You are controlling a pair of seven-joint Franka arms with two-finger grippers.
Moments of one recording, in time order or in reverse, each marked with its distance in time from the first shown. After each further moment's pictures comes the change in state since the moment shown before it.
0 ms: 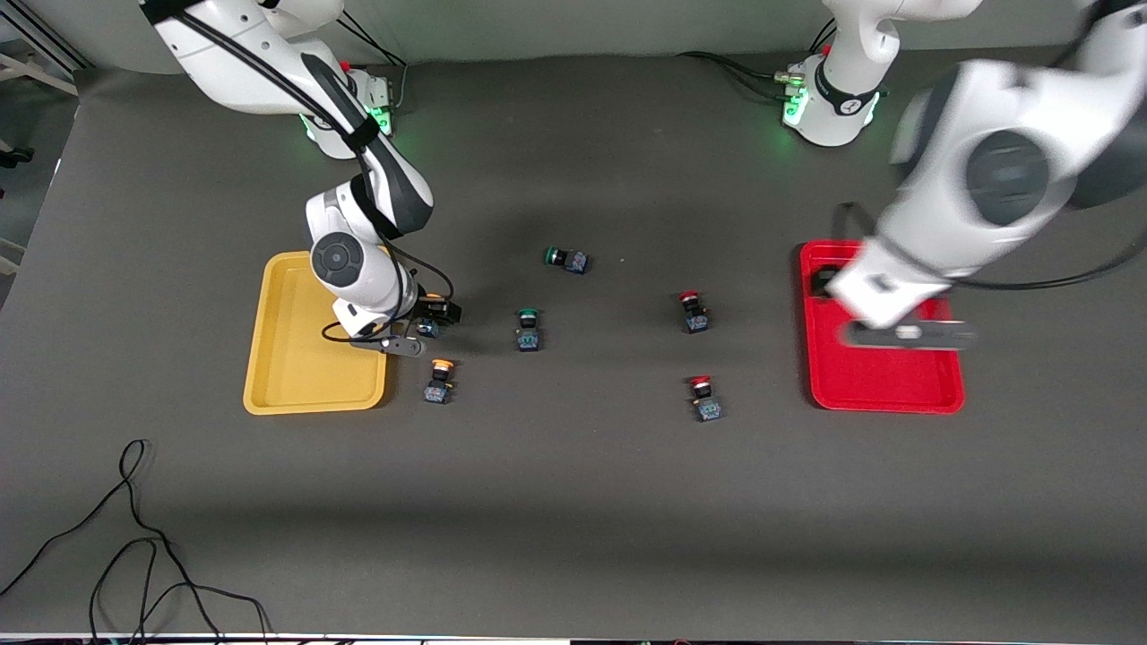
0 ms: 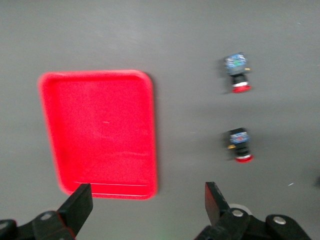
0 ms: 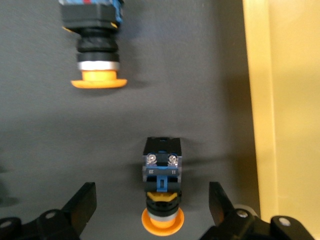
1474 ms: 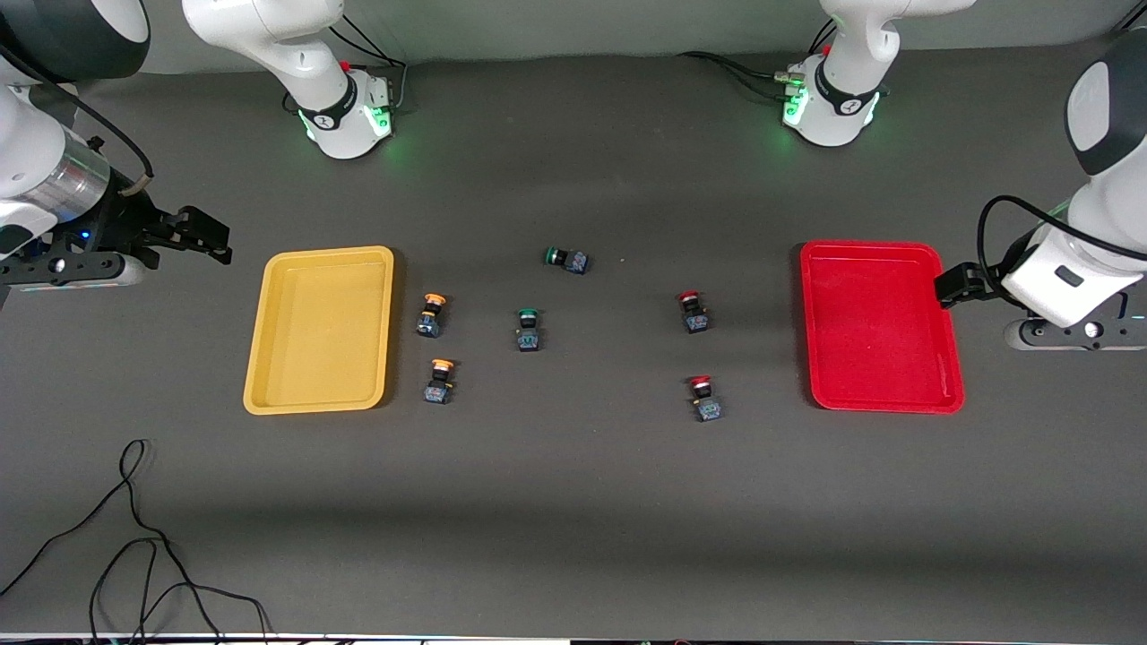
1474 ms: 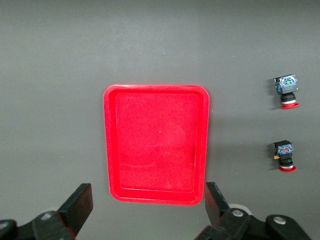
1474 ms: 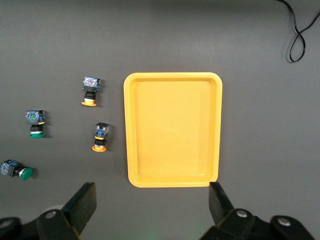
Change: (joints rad) left arm 0.268 -0.093 0.033 0.046 0.005 -0.048 0.287; right arm -0.161 -0.440 -0.164 0.496 -0.082 -0.846 -0.460
